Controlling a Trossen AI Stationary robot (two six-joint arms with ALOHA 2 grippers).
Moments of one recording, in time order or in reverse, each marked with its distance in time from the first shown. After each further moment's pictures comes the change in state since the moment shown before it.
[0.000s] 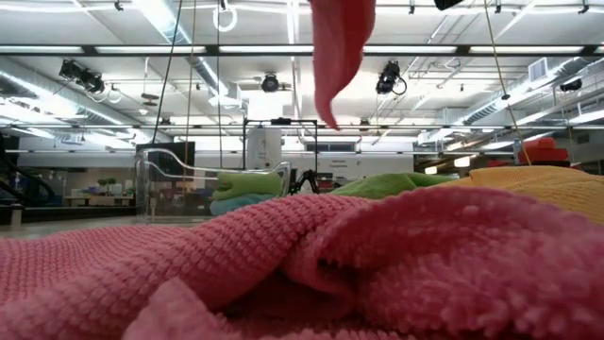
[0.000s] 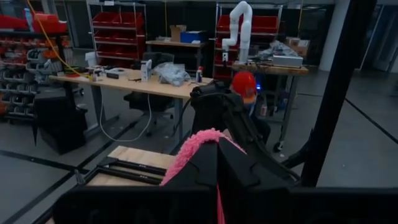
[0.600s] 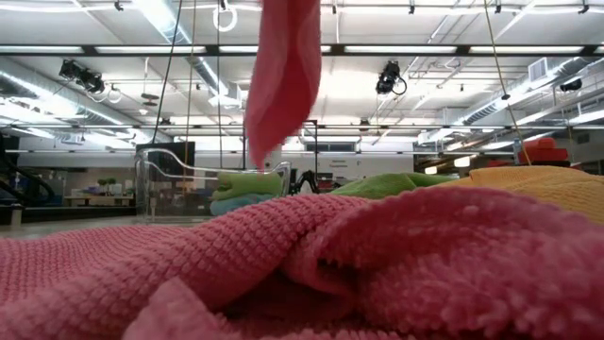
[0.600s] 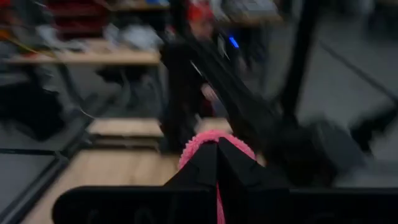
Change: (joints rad) left arm -0.008 0.000 0.000 -0.240 0.169 -0.031; right arm 0.000 0.000 0.070 0.065 -0.650 -0.176
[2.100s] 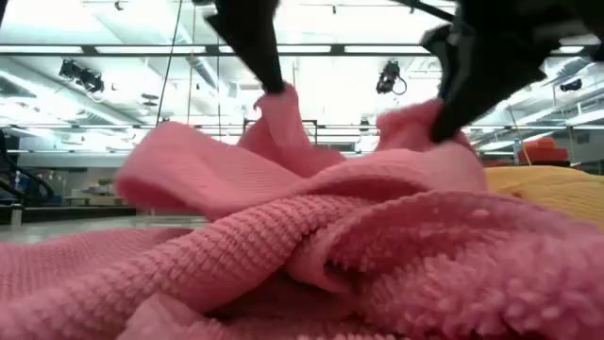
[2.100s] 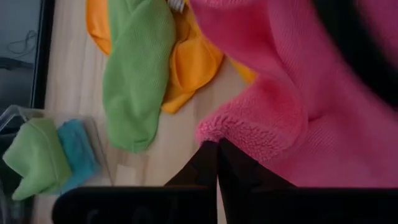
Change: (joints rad) left arm 0.073 0.476 0.001 -0.692 0.021 -0.347; right arm -0.125 -0.123 -0.142 -0.709 -0.286 0.761
